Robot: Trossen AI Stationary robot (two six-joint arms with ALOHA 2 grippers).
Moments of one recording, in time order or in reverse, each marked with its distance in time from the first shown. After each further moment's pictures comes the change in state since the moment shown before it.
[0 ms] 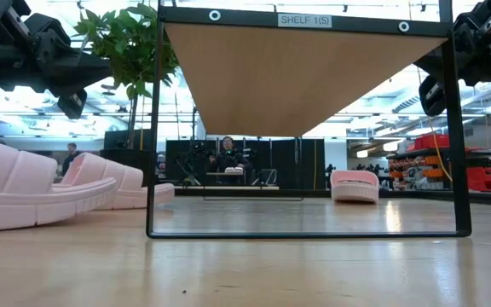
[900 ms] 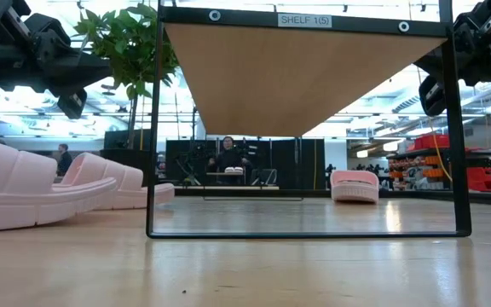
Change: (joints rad) left arm 0.000 0.000 0.000 0.000 0.000 0.000; right arm 0.000 0.000 0.000 0.000 0.000 0.000
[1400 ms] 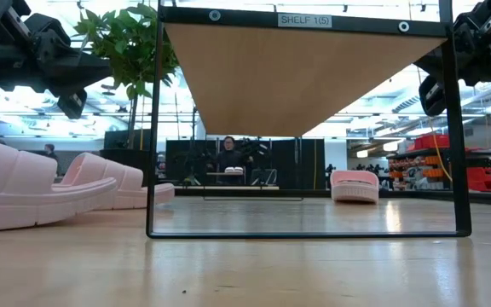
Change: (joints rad) left arm 0.000 0.000 0.000 0.000 0.000 0.000; right arm 0.000 0.000 0.000 0.000 0.000 0.000
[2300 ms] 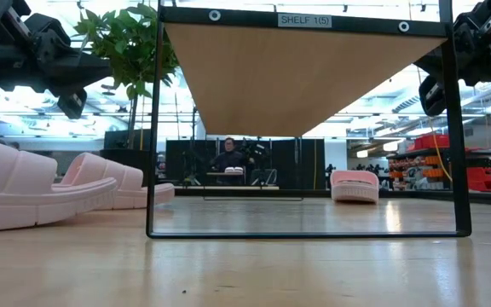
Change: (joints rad) left arm 0.000 0.000 0.000 0.000 0.000 0.000; right arm 0.000 0.000 0.000 0.000 0.000 -0.004
